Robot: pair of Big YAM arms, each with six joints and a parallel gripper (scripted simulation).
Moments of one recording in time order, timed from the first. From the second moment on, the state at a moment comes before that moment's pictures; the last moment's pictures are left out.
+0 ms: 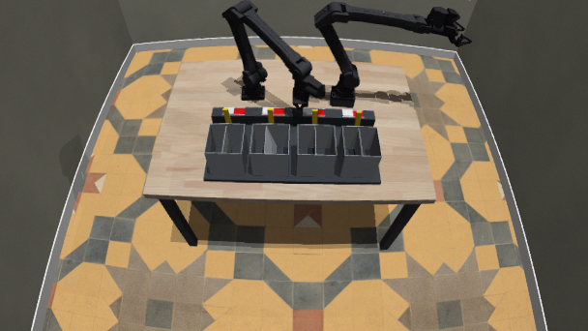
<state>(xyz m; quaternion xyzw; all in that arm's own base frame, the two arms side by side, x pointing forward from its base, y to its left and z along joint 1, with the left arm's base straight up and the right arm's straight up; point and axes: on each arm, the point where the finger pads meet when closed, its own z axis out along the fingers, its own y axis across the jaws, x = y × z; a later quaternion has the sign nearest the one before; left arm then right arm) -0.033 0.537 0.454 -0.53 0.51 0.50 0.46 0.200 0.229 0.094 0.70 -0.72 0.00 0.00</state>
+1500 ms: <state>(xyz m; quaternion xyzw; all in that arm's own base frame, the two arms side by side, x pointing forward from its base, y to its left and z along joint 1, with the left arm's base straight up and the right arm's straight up) -0.033 0.537 0.454 -0.53 0.51 0.50 0.46 0.201 0.230 0.083 0.70 -0.72 0.00 0.00</state>
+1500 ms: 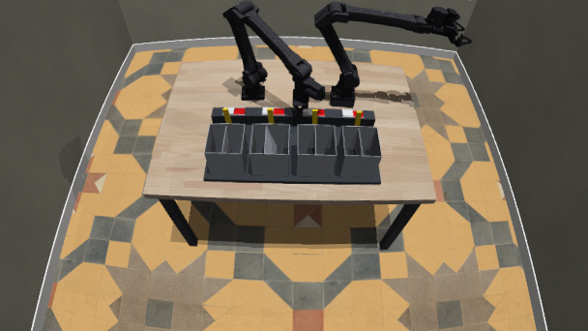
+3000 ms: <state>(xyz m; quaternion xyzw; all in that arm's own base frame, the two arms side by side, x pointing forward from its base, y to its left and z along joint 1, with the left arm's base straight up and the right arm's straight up) -0.033 0.537 0.454 -0.53 0.51 0.50 0.46 0.202 0.231 0.082 0.69 -0.72 0.00 0.00</state>
